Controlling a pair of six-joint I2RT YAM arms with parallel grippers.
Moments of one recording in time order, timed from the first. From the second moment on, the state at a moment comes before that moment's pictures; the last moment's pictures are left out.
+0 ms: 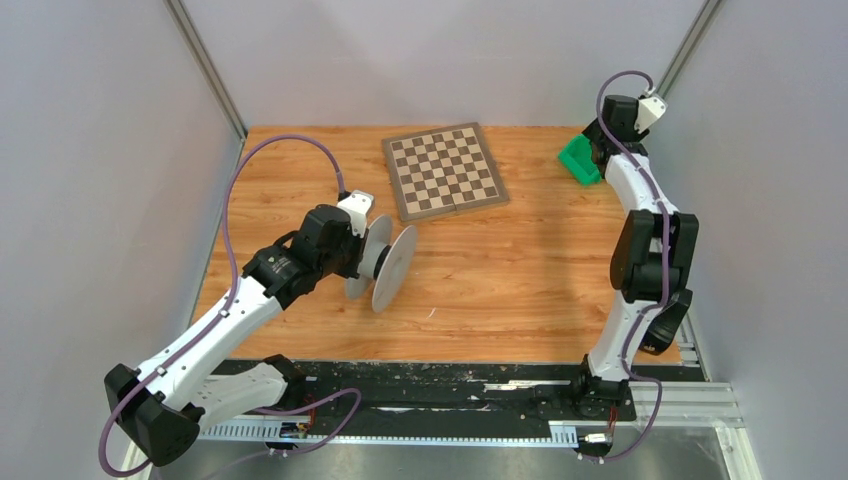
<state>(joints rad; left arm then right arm) -0.64 1.01 0.97 -0.69 -0.16 -0.15 -0.08 1.91 1.60 -0.17 0.37 0.57</state>
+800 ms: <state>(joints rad) -0.64 1.07 0.97 -0.68 -0.17 -0.15 -0.18 2.35 1.94 -0.11 0.40 0.85</state>
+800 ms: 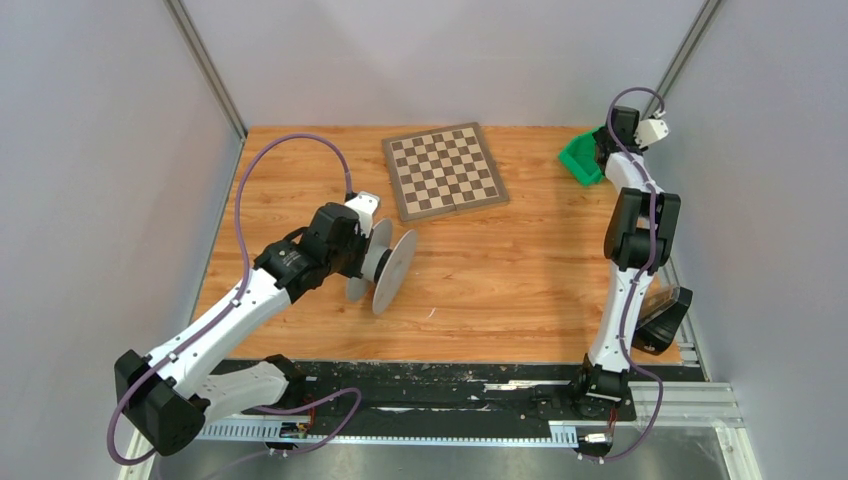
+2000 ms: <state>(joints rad) -0.62 1.07 0.97 -0.66 -0.19 -0.14 -0.22 2.19 1.96 0.06 0.18 0.76</state>
